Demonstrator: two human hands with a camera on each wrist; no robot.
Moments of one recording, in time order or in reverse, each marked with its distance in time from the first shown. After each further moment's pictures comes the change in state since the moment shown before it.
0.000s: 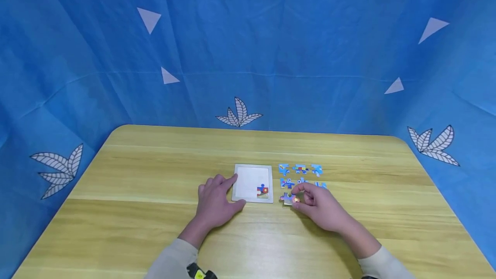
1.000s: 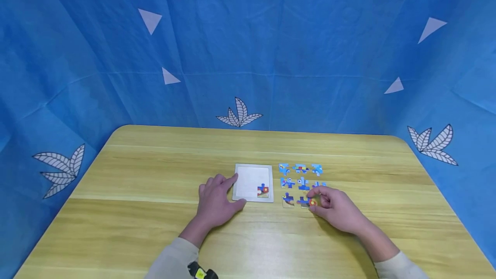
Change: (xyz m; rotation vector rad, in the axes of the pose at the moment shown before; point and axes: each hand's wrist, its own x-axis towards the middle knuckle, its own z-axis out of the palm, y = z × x) left_hand 0.000 0.001 0.000 -0.008 -0.012 -0.016; right_hand -0.021 0.023 -0.021 -0.056 0.011 0.066
